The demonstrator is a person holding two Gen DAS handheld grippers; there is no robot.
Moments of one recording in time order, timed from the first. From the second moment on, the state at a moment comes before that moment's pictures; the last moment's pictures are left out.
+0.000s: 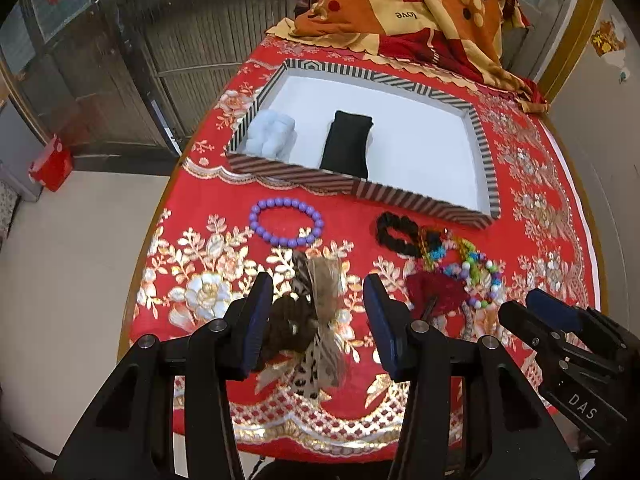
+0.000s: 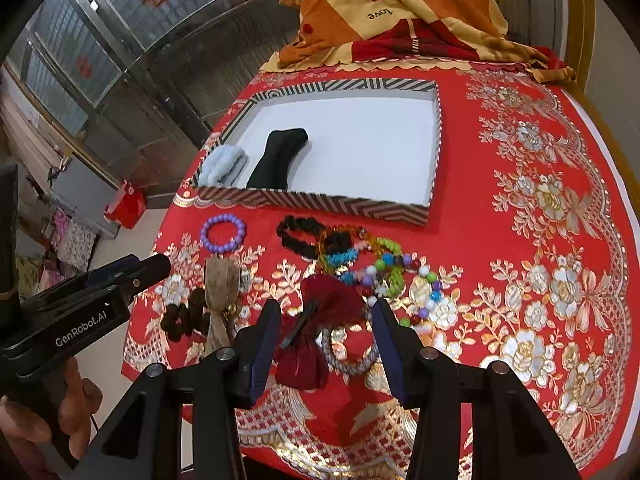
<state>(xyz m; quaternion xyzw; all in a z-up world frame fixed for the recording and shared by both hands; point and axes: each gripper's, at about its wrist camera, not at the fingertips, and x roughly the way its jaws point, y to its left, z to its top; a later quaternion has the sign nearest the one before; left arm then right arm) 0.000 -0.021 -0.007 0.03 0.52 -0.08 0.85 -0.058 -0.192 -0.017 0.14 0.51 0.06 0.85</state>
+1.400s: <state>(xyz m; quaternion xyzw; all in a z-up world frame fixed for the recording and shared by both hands) 0.001 0.059 -0.033 -0.08 0.59 -0.05 0.80 -0.057 -0.160 -0.057 0.14 0.56 0.11 0.81</state>
